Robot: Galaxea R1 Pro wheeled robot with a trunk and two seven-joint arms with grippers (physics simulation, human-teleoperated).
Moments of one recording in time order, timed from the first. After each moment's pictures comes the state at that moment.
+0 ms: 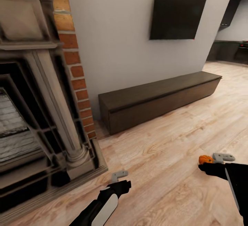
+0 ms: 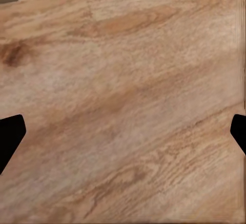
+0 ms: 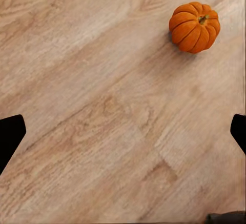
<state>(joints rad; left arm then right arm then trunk) -0.41 -0.14 -0.62 -0.94 0.82 0.32 0.51 -0.35 -0.24 -0.34 -1.48 0.24 1.05 0.34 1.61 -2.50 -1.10</state>
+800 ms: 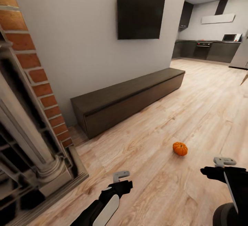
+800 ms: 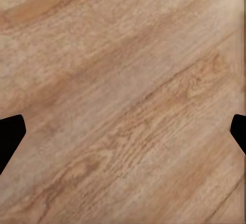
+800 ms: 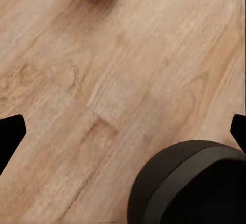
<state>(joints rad) -0.41 -0.15 -0.64 -0.94 0.82 0.31 0.52 -0.35 -0.24 -0.35 -1.39 0.24 0.98 0.28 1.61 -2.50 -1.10</state>
